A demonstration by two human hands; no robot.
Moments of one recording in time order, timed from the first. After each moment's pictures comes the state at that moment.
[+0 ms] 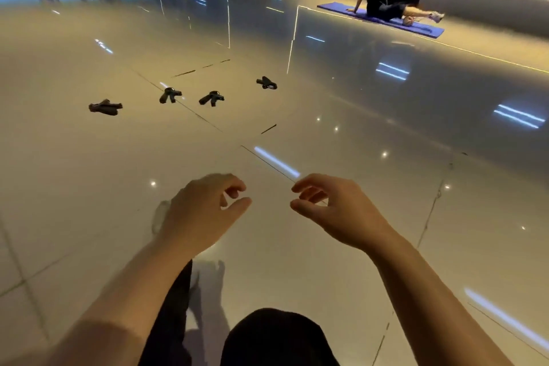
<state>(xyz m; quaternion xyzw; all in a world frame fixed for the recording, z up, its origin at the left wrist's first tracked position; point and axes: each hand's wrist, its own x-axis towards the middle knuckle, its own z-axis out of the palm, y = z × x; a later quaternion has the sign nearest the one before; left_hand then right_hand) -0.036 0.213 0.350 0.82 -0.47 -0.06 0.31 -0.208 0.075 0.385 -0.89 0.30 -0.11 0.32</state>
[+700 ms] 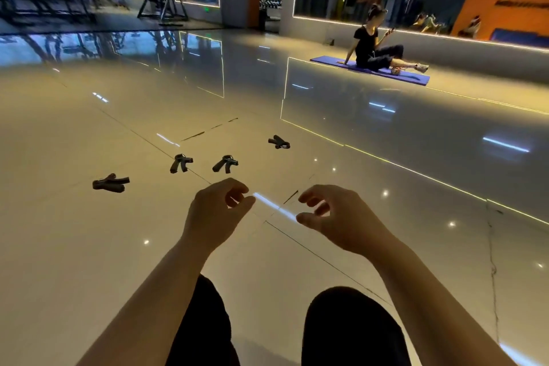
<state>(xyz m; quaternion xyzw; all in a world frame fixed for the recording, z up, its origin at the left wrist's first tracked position) 0.220 0.106 0.380 0.78 -0.46 -0.02 0.42 0.031 -0.004 0.426 -0.91 0.32 -0.13 0.24</state>
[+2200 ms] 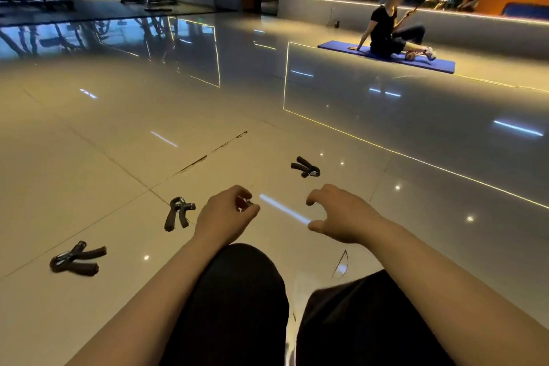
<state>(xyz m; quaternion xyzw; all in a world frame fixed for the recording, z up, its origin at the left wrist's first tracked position) 0.558 -0.166 0.335 0.82 -0.42 -0.15 0.36 0.378 -0.288 0.375 -0.93 0.35 0.07 0.12</state>
